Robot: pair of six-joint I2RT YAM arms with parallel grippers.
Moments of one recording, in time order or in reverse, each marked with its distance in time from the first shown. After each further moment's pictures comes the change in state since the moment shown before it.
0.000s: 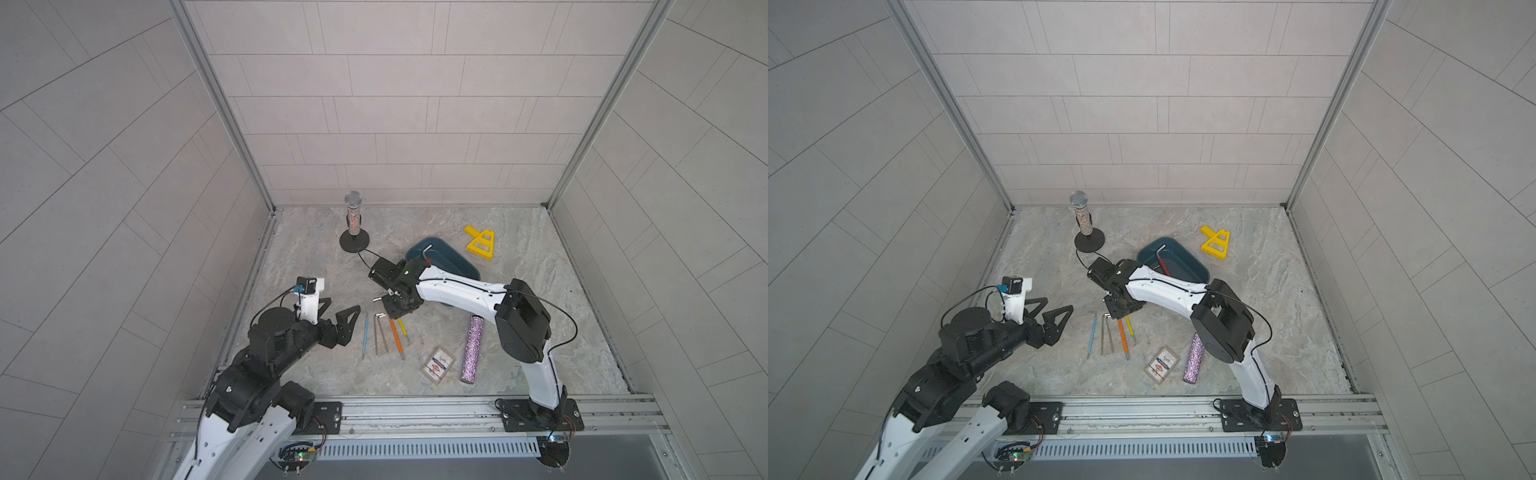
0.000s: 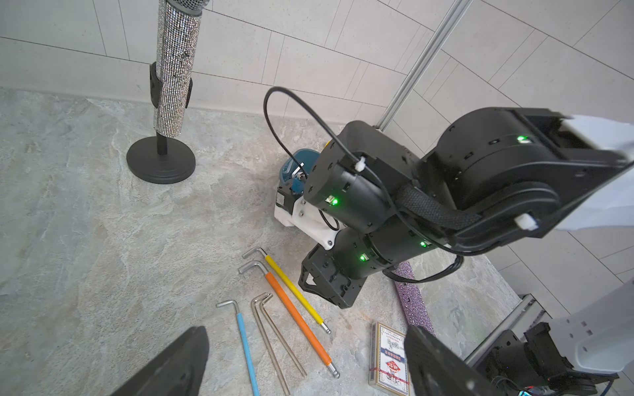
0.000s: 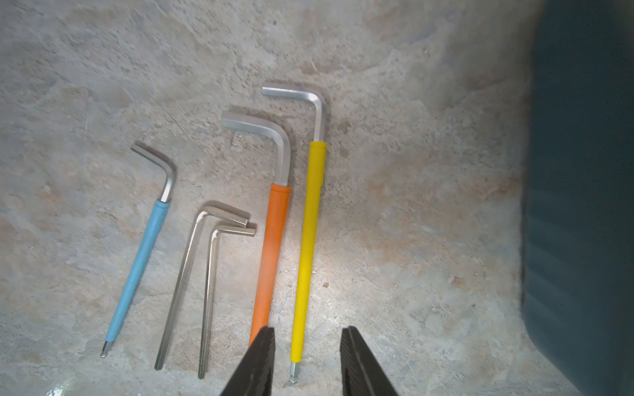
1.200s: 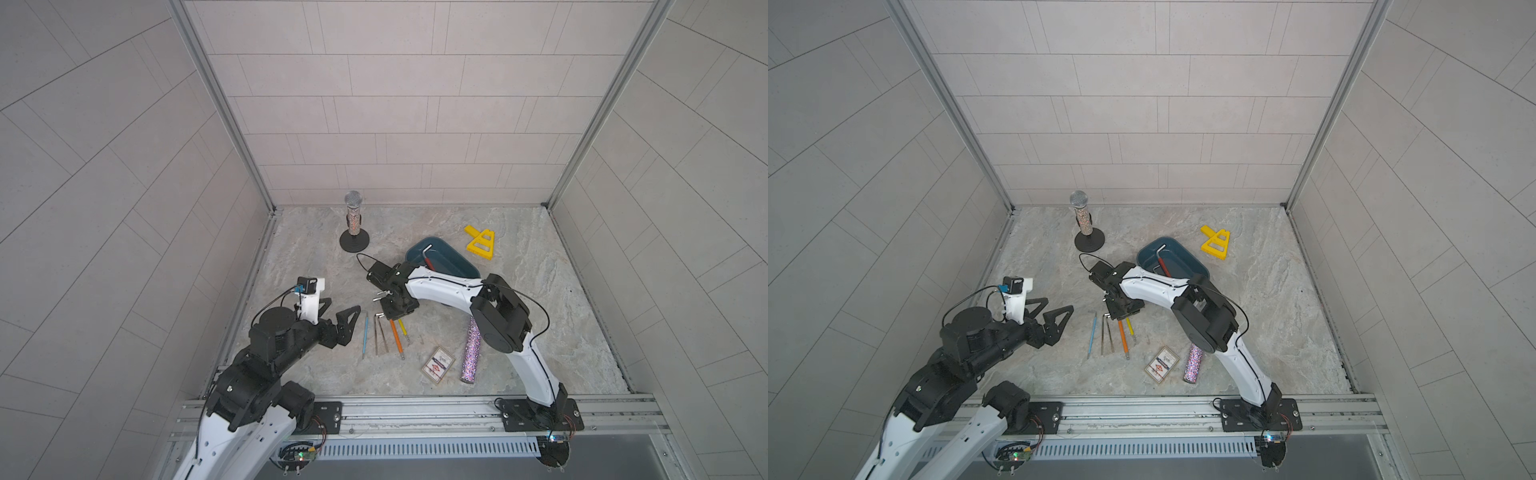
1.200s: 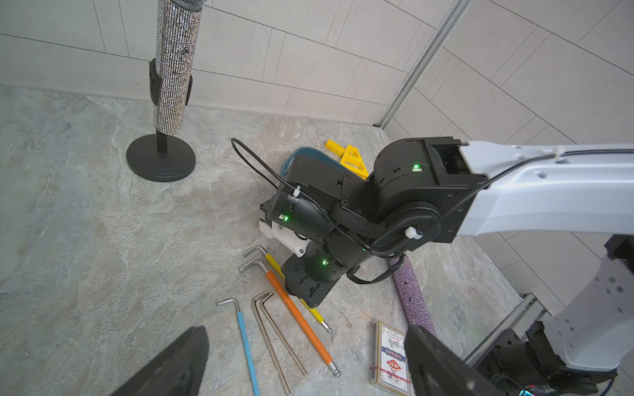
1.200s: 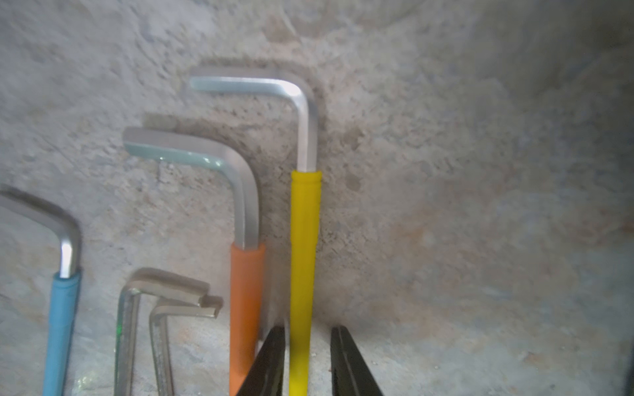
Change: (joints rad) left arm 0.000 0.000 -0.004 0.000 0.000 0.000; right arm -0.034 0.155 0.062 0.012 -0.043 0.032
